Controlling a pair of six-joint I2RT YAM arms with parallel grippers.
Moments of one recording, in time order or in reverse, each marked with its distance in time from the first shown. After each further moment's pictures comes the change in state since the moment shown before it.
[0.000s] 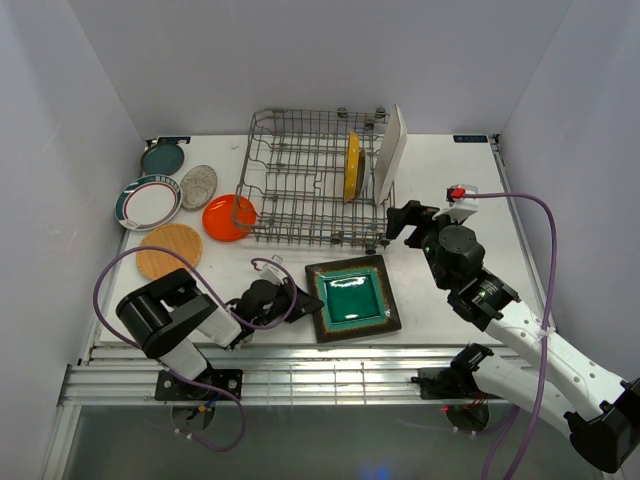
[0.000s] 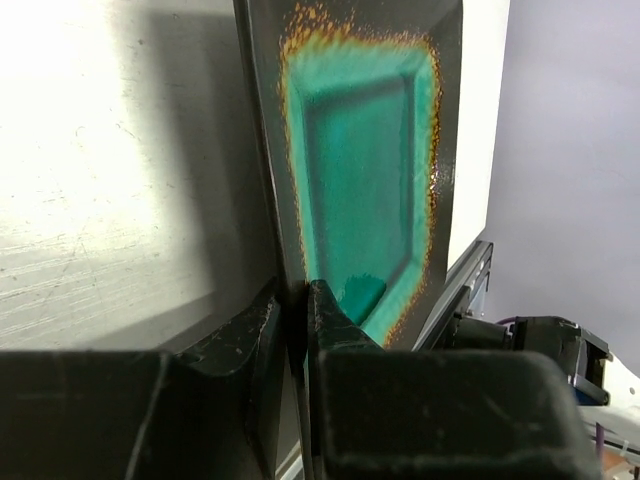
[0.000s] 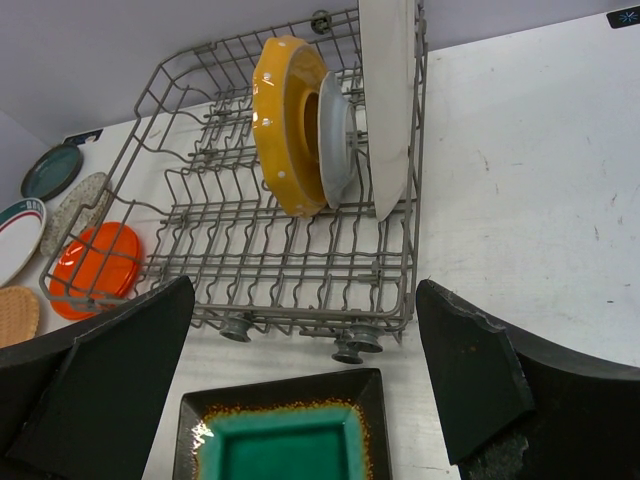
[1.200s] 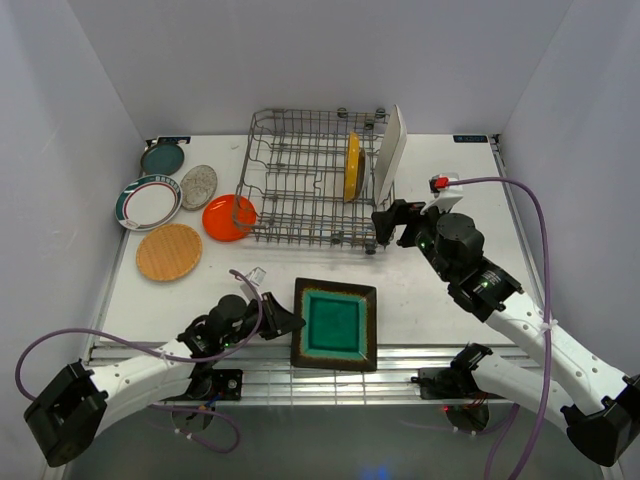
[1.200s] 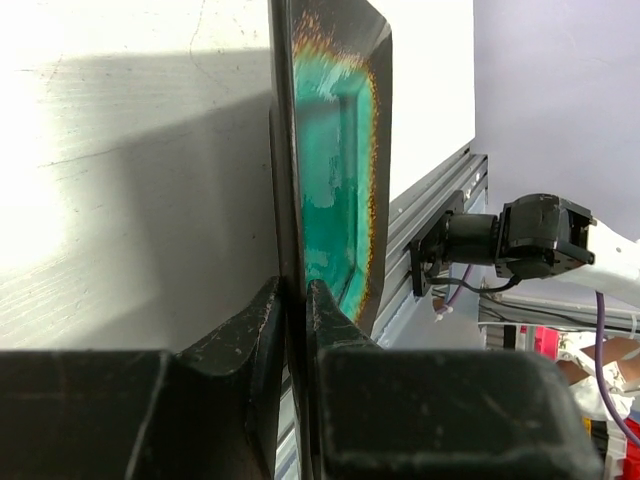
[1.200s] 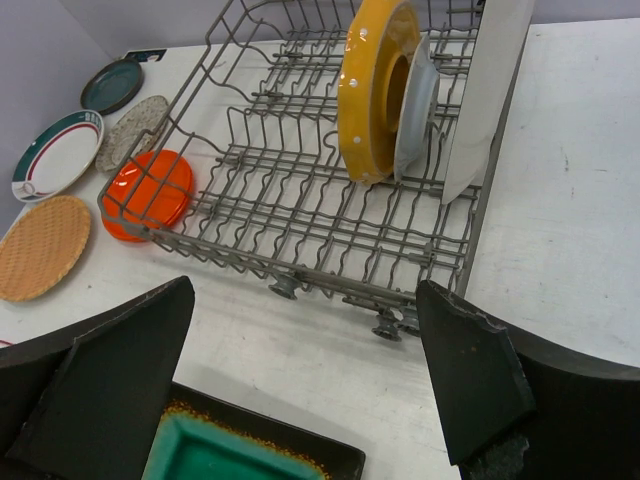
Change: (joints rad) left arm 0.004 -0.835 -0.145 -0.639 0.104 0.106; right arm -0.005 0.053 0.115 -0.113 -0.215 -0.053
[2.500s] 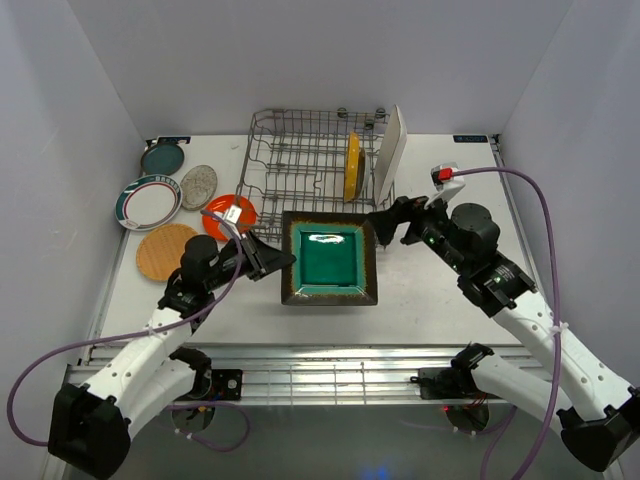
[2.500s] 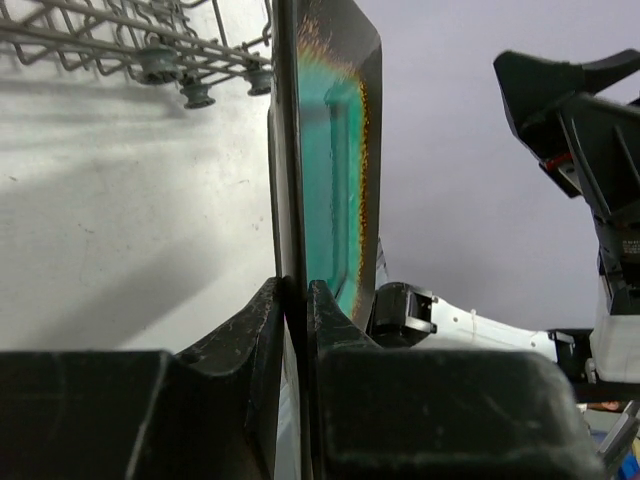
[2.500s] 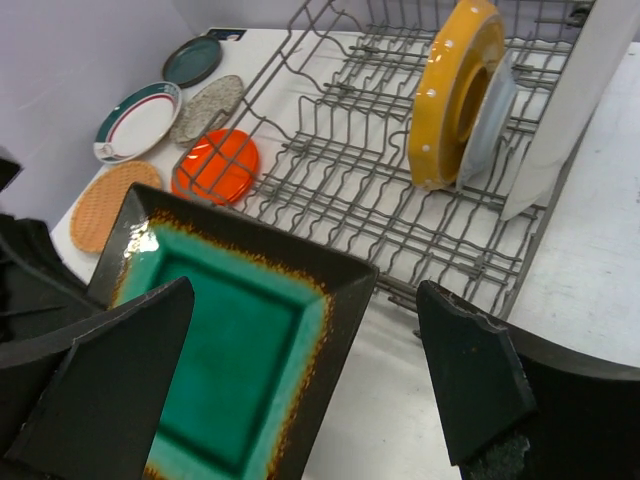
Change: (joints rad) left arm 0.396 0.047 0.419 -0.187 0.333 0.063; right arm -0.052 -0.007 0.079 -0.063 -0.218 -0.024
